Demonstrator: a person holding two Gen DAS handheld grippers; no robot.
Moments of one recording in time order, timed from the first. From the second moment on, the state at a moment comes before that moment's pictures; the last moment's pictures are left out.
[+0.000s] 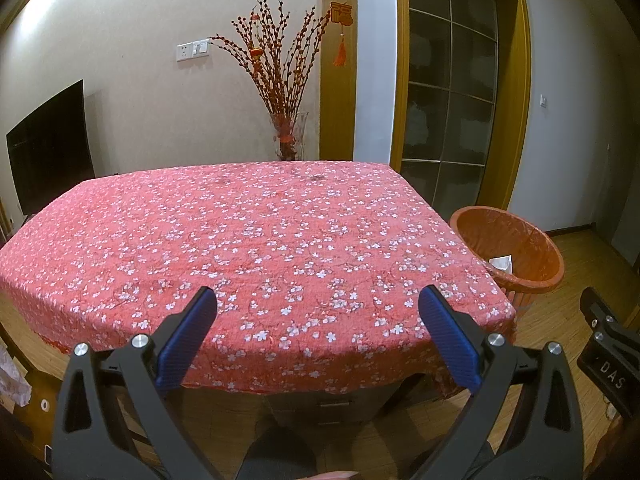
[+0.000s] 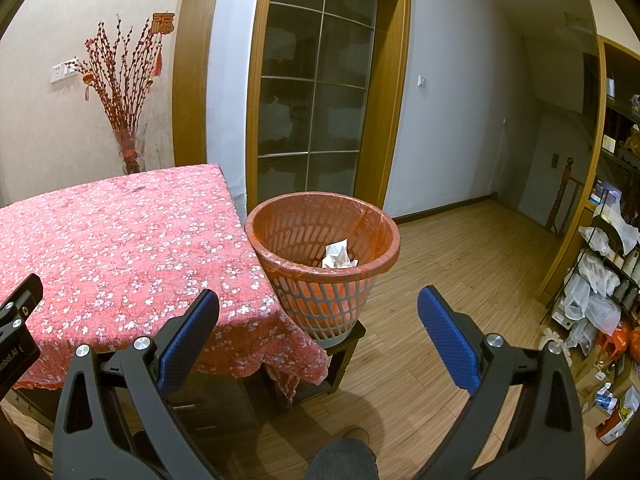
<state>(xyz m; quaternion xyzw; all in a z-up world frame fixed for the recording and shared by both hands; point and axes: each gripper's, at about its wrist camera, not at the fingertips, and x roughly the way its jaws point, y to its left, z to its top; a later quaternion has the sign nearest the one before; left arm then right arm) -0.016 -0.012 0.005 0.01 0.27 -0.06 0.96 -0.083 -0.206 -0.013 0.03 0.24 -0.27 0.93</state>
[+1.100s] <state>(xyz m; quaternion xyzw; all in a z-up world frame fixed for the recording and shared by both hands) -0.016 -0.013 0.005 0.01 0.27 -0.06 0.96 -0.083 -0.208 -0.013 0.03 0.24 -0.27 0.93</state>
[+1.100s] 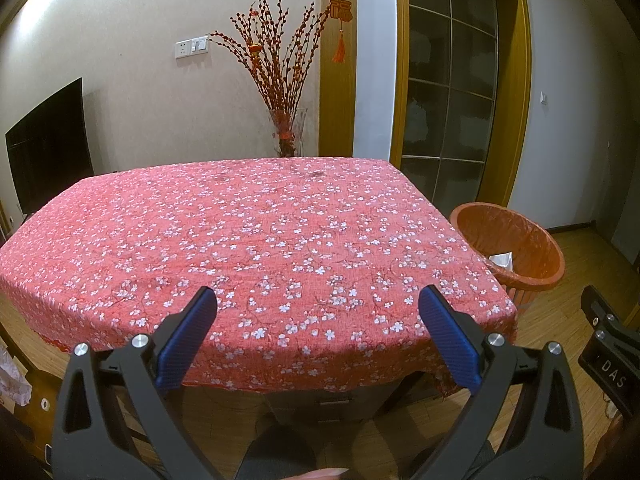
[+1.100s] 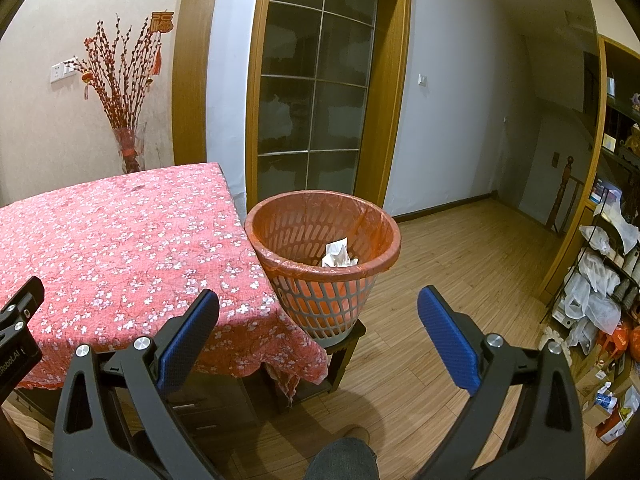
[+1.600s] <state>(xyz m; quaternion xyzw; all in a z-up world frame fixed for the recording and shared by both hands) -0.015 -0.012 0.004 0.01 0.27 -0.06 0.96 -0.083 -0.208 -0.012 0.03 0.24 -0.27 0.93</state>
